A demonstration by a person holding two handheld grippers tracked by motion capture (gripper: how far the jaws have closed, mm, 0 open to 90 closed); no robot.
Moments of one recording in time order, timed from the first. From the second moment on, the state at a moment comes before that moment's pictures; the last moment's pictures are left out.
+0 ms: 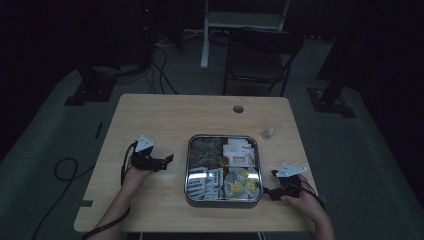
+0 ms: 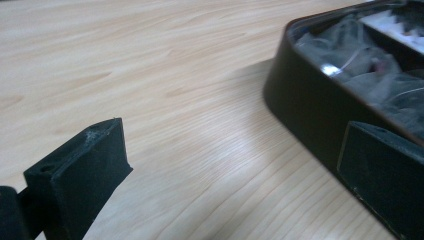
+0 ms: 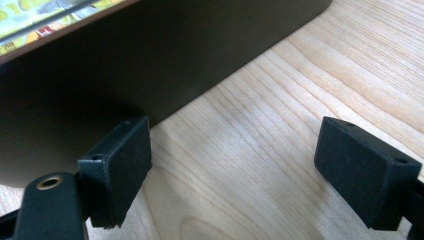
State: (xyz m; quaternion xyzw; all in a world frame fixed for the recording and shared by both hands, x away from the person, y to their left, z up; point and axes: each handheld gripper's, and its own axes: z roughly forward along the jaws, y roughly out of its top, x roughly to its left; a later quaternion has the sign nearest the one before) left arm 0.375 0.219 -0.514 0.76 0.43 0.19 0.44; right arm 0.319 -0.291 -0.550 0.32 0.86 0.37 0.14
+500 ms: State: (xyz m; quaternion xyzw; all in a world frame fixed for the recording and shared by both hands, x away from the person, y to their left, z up) left arm 0.363 0.251 -0.530 0.73 0.49 0.23 0.41; right arm 0.318 -0.291 -0.550 0.32 0.86 0.37 0.14
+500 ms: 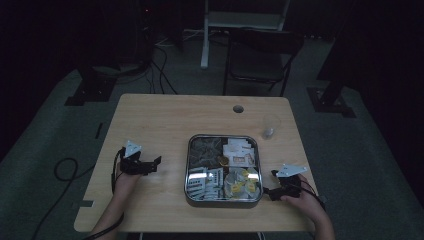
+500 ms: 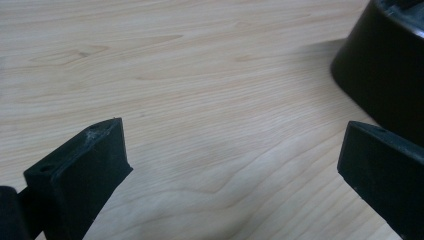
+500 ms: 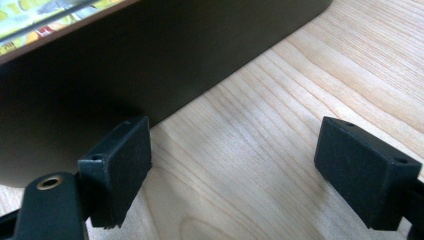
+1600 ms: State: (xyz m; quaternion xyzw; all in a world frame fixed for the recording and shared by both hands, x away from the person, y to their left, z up) left arm 0.322 0.310 -0.539 0.70 0.58 0.25 0.33; right arm 0.318 -0.291 -0.550 0.32 0.86 0.37 0.14
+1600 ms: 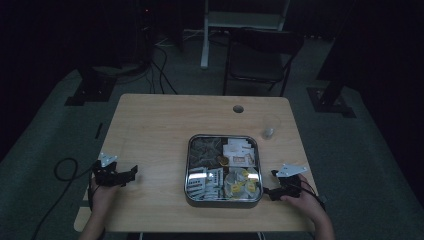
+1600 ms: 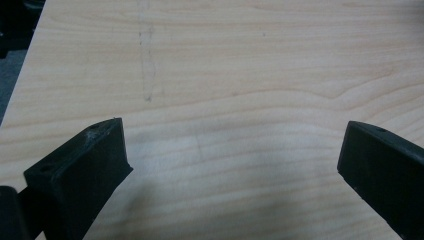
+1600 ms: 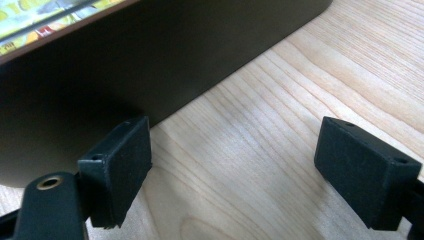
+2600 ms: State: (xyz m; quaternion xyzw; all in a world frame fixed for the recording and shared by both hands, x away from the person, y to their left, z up) left arm 0.295 0.316 -0.546 0.70 0.61 0.25 0.27; right arm 0.318 -0.291 -0.550 0.32 0.86 0.37 0.14
